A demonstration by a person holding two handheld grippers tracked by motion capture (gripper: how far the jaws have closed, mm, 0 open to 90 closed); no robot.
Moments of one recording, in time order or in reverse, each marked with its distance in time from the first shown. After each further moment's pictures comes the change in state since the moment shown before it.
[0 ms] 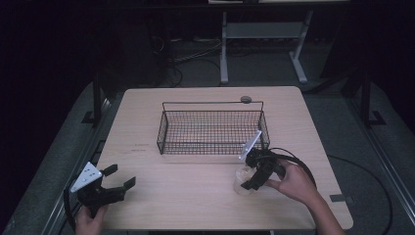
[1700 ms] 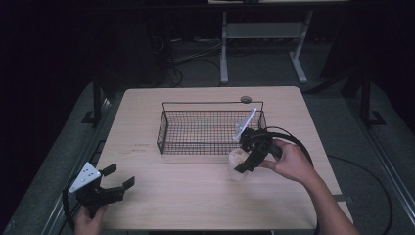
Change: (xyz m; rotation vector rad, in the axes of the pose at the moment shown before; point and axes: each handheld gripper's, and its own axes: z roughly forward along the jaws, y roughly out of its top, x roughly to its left) left arm 0.001 0.000 -0.002 -0.005 0.006 -0.007; right arm -0.010 0.046 -0.046 -0.028 0.021 -0.048
